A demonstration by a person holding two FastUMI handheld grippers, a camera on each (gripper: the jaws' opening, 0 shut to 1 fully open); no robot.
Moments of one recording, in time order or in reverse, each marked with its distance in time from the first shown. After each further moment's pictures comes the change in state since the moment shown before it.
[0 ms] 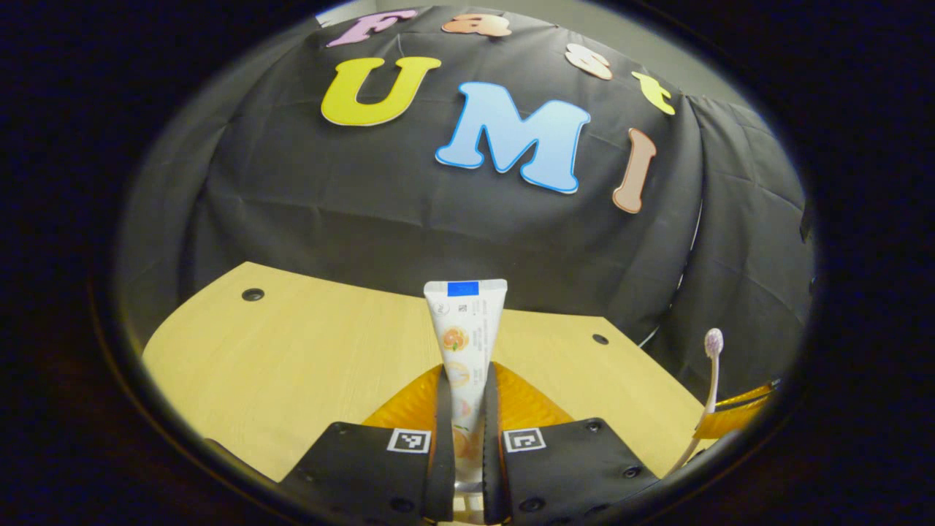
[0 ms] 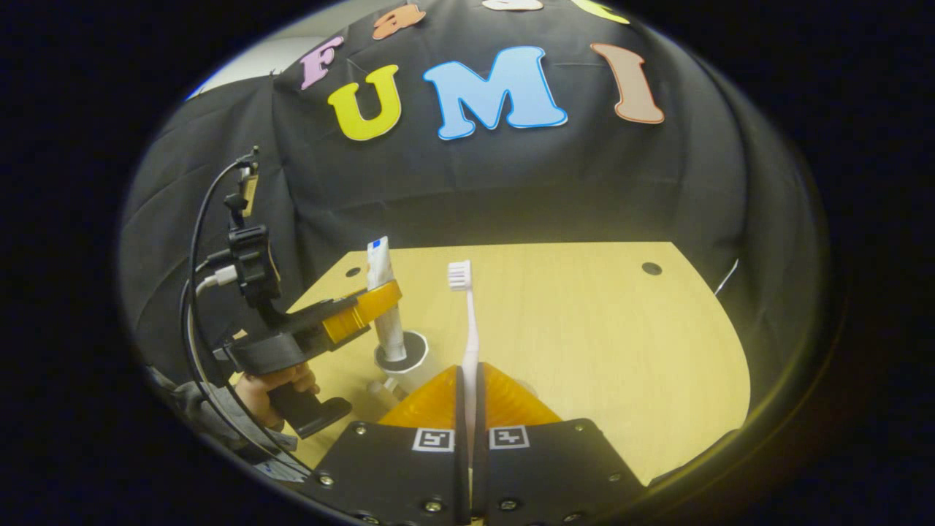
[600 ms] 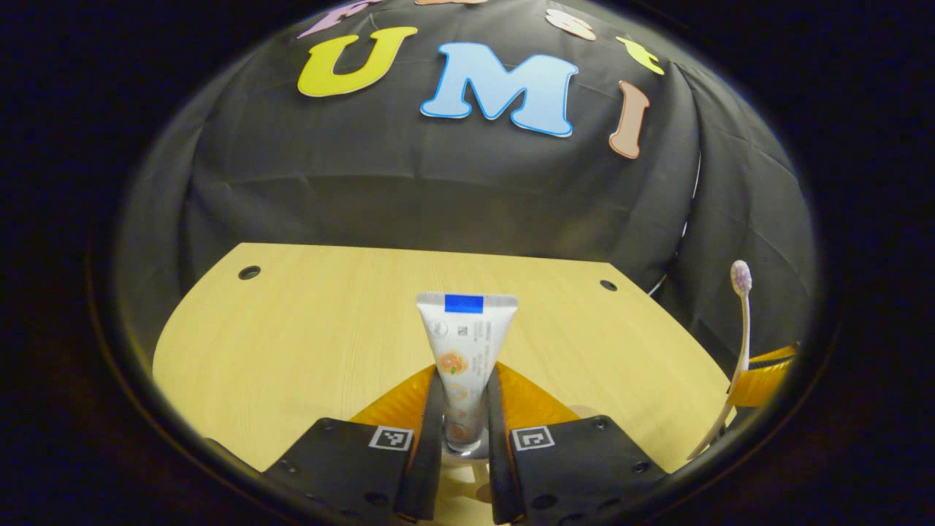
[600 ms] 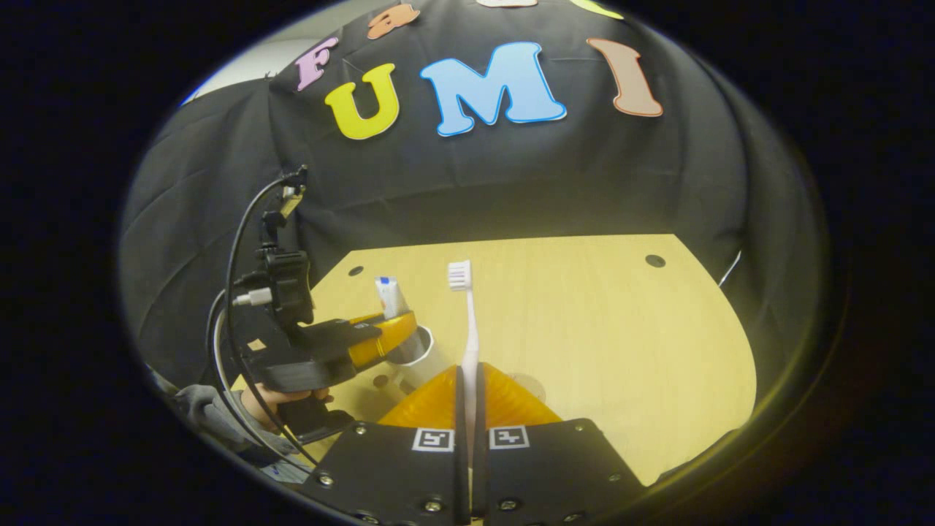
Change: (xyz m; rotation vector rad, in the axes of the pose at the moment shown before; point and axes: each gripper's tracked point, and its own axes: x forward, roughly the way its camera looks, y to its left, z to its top) left arm 0.001 0.003 -0.056 0.077 0.198 0.005; right arm -0.002 0.007 -0.004 0.021 0.009 0.017
